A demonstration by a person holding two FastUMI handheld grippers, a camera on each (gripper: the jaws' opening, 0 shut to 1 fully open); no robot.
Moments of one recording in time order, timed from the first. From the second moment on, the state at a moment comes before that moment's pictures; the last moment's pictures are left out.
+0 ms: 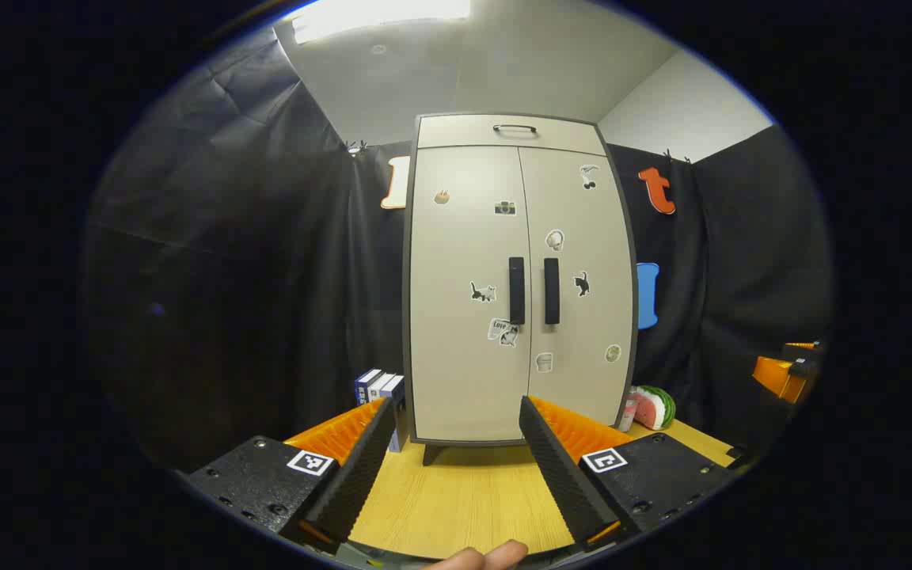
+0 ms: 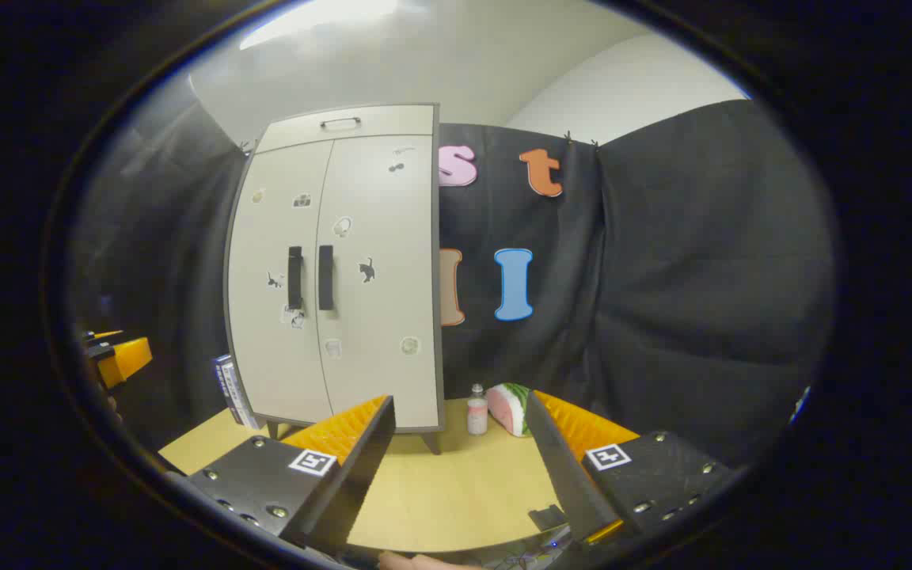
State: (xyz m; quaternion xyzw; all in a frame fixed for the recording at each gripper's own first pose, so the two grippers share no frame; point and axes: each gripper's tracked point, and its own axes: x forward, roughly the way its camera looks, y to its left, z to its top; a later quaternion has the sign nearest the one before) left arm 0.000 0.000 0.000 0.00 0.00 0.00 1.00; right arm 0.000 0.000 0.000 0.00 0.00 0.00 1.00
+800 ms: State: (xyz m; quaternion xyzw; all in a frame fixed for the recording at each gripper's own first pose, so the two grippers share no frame) left arm -0.012 -0.021 0.012 0.00 -0.01 -0.02 1.00; right arm -0.014 -0.002 0.015 -0.01 -0.01 0.00 1.00
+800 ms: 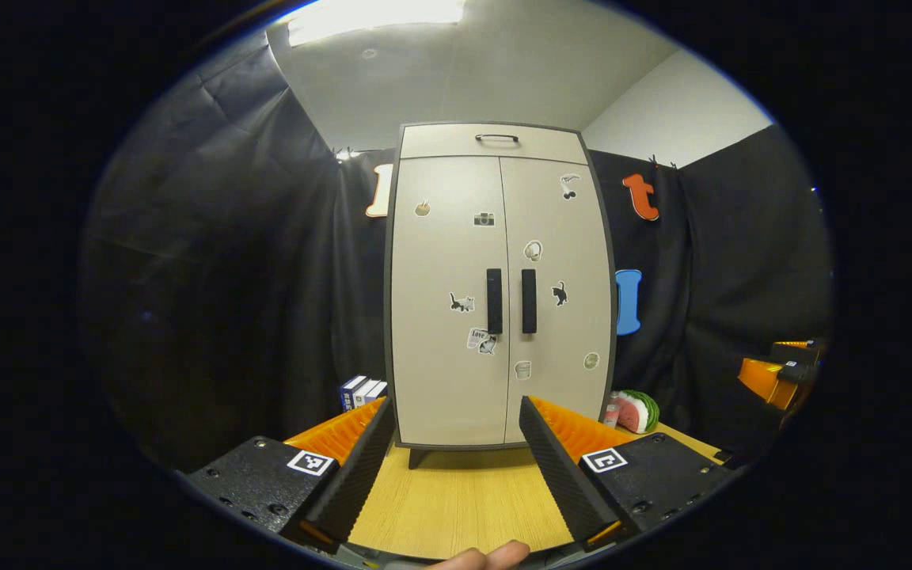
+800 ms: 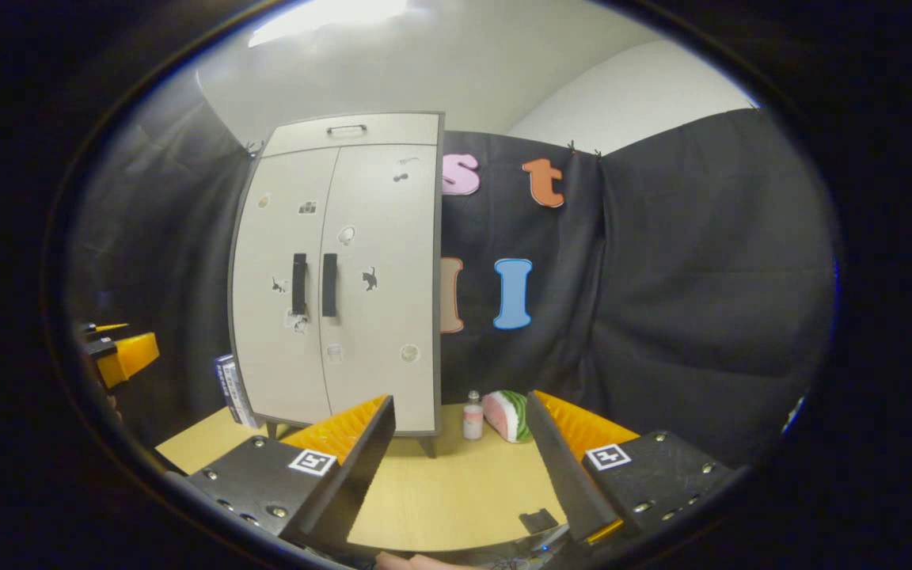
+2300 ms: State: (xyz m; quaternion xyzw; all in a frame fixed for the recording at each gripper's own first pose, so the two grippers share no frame) left arm 0.026 0.025 -0.014 -0.01 -0.02 -0.03 1.00; right arm 0.127 0.134 0.024 -0.04 0.01 0.10 0.99
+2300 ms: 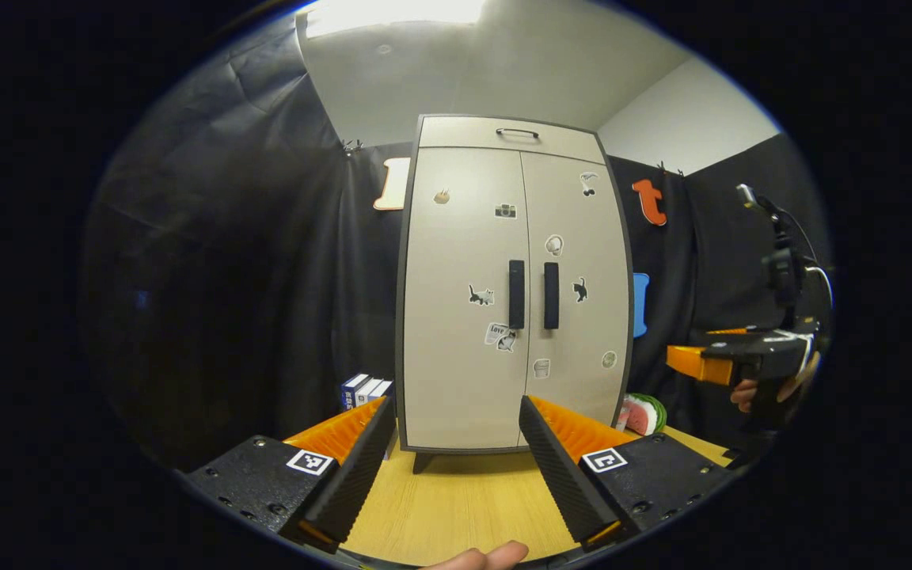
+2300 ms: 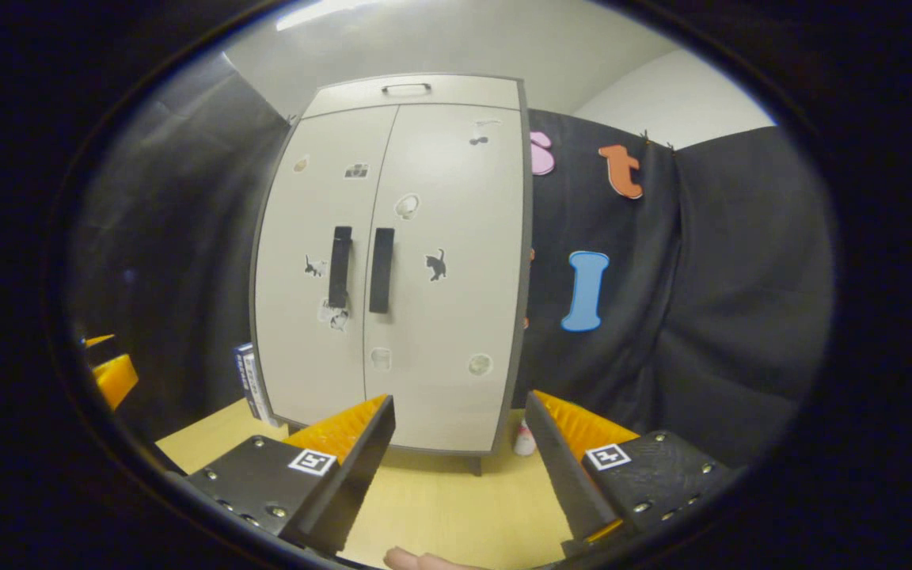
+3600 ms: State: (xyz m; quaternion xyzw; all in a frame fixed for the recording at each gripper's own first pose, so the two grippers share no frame) left arm 0.102 0.063 -0.049 -0.02 0.02 -0.05 1.00; right arm 0.342 0.289 0.094 0.00 0.00 0.12 0.99
